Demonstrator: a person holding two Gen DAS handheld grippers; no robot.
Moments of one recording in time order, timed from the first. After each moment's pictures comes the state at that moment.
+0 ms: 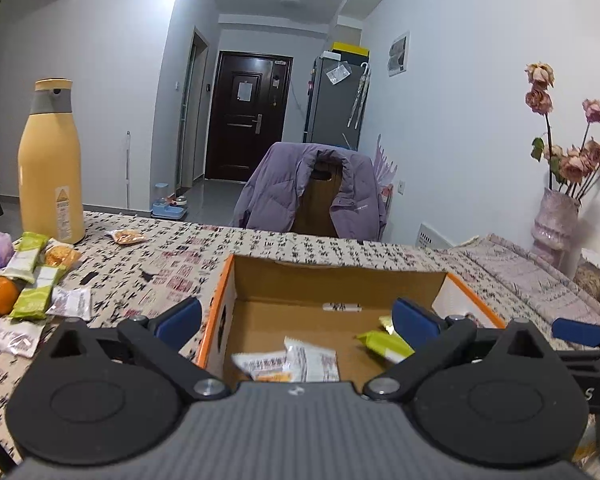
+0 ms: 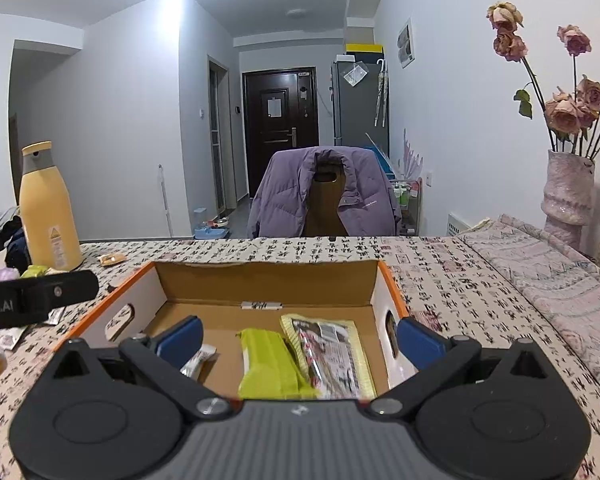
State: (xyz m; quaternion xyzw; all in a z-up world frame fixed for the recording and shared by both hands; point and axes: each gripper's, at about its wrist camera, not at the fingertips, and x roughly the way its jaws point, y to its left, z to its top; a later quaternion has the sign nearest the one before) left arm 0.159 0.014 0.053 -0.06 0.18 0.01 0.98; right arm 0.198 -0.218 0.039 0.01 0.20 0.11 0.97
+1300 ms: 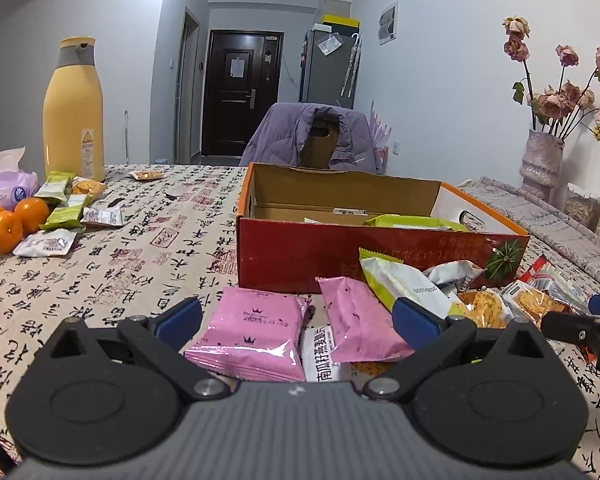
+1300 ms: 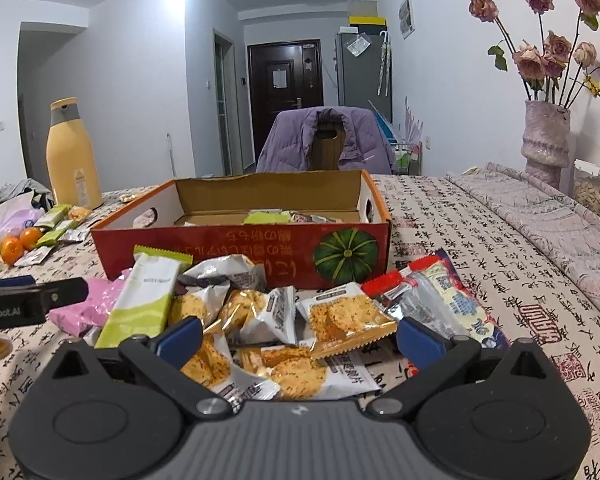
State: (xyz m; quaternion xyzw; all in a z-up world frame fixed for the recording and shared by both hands) left arm 0.073 0.026 -0.022 -0.05 0.21 0.00 0.98; right arm 0.099 -0.247 -0.020 0.01 0.25 0.12 0.96
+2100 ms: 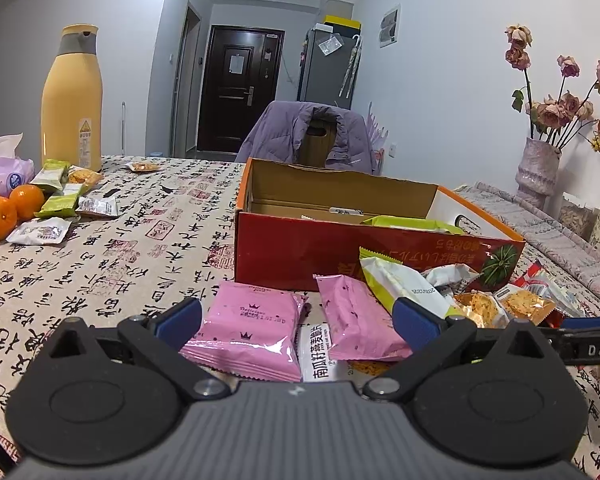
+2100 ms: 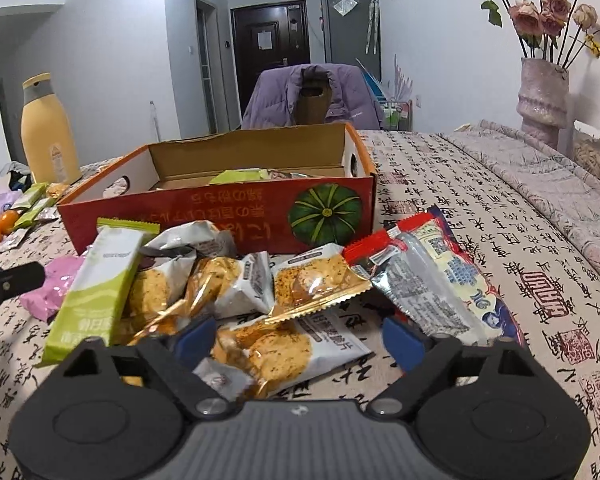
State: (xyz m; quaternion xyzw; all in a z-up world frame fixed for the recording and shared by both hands) left arm 0.072 0.030 -0.025 -0.07 0.21 -0.01 0.97; right arm 0.132 -0.258 -0.034 0.02 0.32 0.10 0.94
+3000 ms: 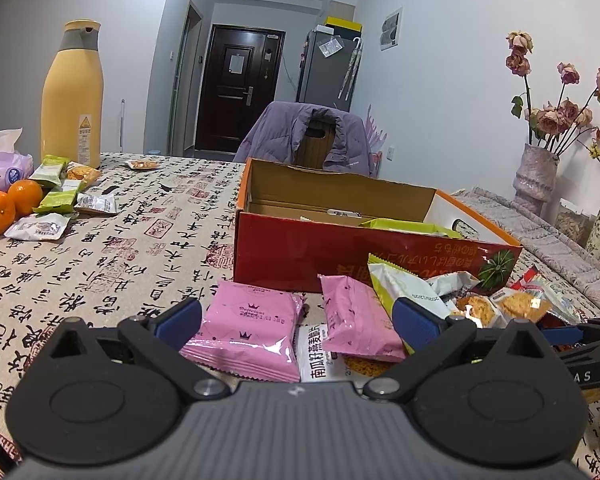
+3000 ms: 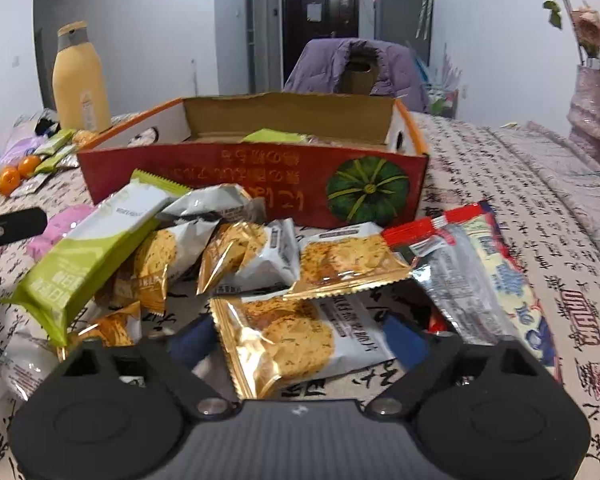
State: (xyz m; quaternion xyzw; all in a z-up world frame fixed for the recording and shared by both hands) left arm 0.071 0.033 -0.025 -0.08 0.21 -0.01 0.97; right arm 0.148 -0.250 -0.044 -0.03 0.34 0.15 0.93
